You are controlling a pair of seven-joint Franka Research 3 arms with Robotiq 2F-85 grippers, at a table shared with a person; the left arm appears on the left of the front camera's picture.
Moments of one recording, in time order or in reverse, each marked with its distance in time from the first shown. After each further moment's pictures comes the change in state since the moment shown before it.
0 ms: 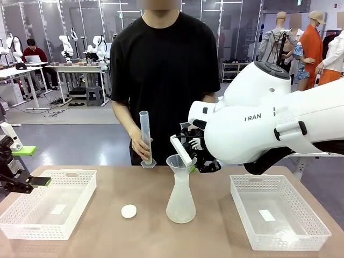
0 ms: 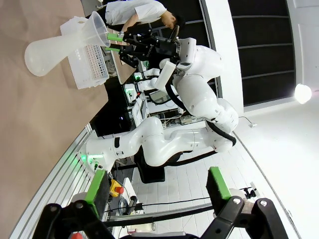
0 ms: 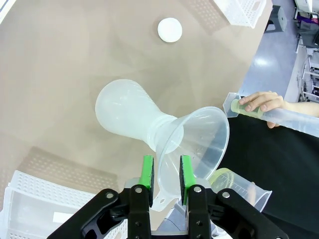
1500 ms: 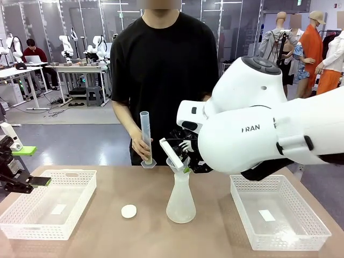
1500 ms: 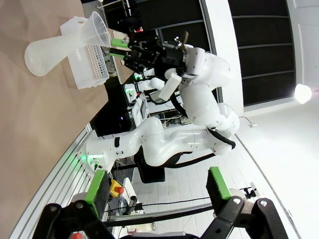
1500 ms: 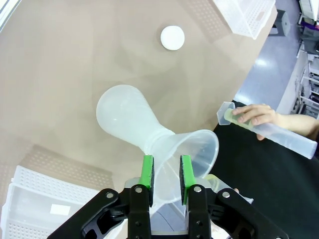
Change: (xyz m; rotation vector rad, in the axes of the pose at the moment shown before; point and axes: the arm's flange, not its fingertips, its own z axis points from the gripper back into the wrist) left arm 0.000 0.000 0.000 0.000 0.000 0.000; right arm 0.038 -0.003 0.015 -0.002 0.049 0.075
